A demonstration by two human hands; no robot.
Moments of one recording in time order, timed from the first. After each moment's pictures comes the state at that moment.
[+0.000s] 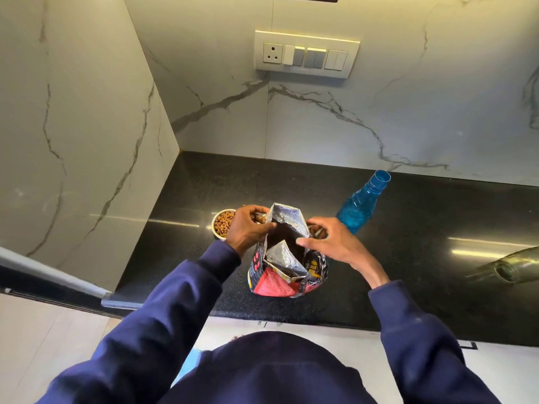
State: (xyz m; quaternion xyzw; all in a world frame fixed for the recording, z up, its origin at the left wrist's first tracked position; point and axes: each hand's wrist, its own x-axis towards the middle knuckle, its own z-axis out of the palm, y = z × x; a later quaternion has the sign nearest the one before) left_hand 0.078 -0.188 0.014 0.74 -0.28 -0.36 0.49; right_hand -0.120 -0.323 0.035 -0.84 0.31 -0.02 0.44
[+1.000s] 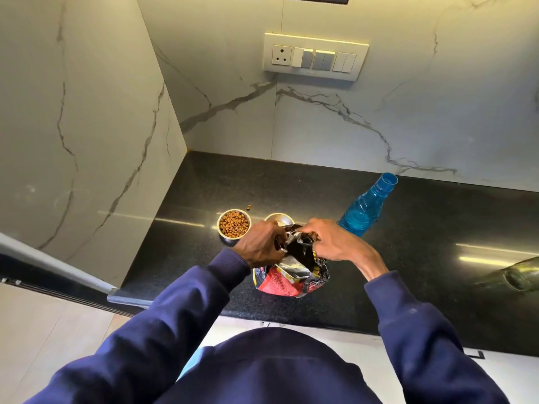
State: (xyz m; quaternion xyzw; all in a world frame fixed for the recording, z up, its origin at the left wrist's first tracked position) left_hand 0.058 -0.179 0.017 0.74 -0.61 -0.19 0.21; right_hand -0.098 -0.323 0.044 -0.92 0.24 0.14 0.29
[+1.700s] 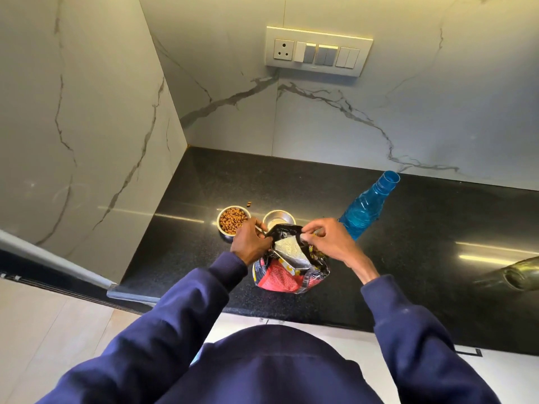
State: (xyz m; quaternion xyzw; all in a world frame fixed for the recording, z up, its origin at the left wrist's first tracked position) left_hand 0.065 -0.172 -0.022 0.82 -0.30 -0.30 0.38; right_hand -0.099 -0.324 0.007 -0.85 0.35 0.01 0.40
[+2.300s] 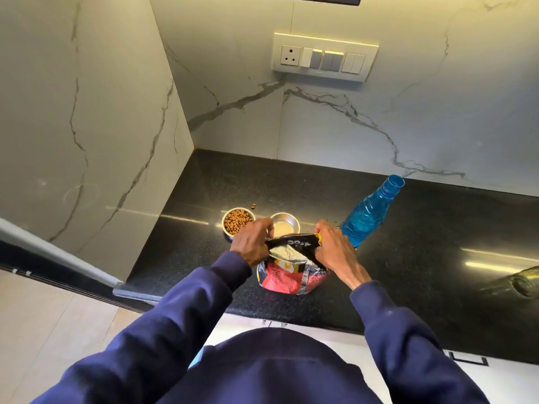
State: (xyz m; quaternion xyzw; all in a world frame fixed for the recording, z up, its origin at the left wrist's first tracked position) left_hand 0.070 -0.162 -0.008 0.82 -0.50 -0.17 0.22; right_hand -0.105 -0.312 -0.021 -0.90 0.38 -0.02 0.19
